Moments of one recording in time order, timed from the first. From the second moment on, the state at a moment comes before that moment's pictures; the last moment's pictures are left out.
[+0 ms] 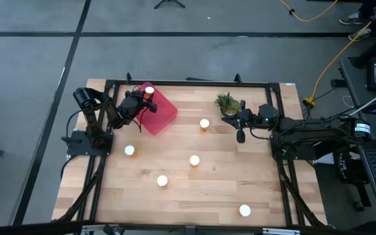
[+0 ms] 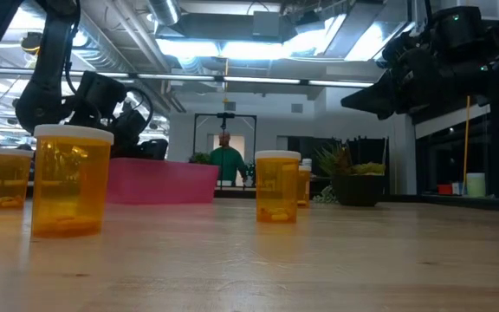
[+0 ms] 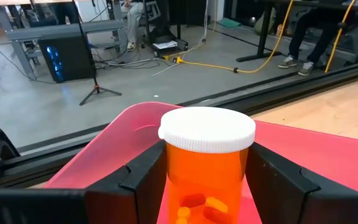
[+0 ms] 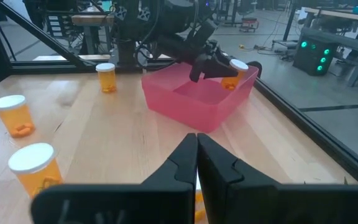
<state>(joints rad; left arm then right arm) 0.66 1.81 0.19 1.38 -0.46 -0.13 -0.32 0.98 0.21 0.62 -0.17 -0.06</state>
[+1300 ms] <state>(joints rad) 0.67 1.81 0.19 1.33 -0.45 -0.12 -0.32 0.98 0.21 0.63 -0.17 -0.06</state>
